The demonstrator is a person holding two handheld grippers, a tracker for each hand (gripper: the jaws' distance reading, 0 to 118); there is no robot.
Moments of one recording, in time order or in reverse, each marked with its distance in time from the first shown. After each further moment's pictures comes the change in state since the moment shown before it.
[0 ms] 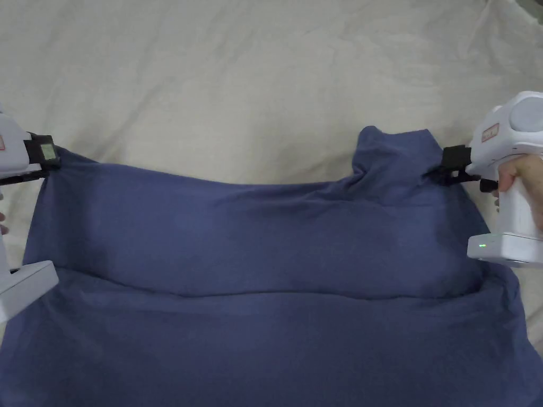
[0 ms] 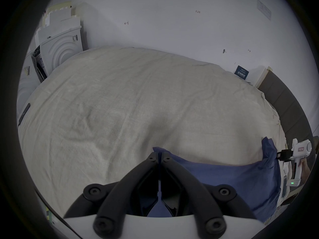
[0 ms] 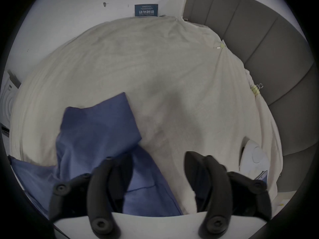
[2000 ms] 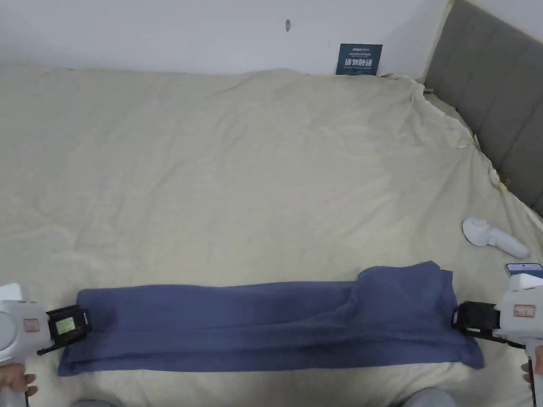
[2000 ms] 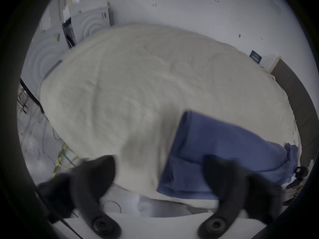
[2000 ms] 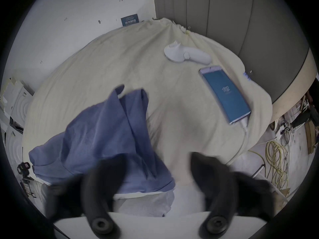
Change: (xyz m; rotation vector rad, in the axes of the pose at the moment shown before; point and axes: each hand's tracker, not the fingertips) left arm -0.085 -0.190 0.125 -0.065 0.179 0.058; right arm 0.116 -0.285 0.144 0.107 0.114 -0.136
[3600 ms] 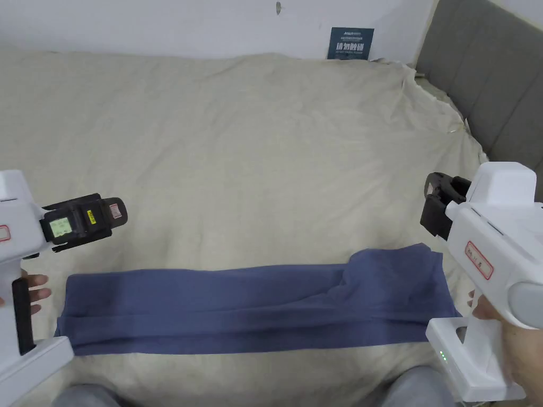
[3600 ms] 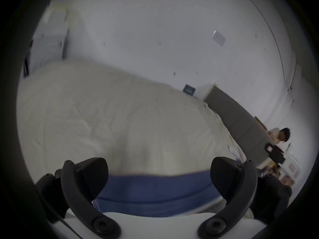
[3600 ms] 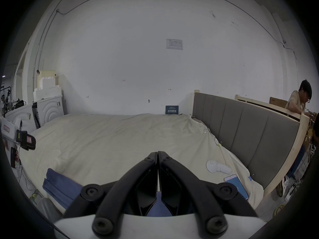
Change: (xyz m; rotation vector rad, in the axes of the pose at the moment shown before) left arm 0.020 0.062 0.064 0.146 -0.675 -0.044; right arm -0.126 -0.012 0.129 0.790 0.153 0.265
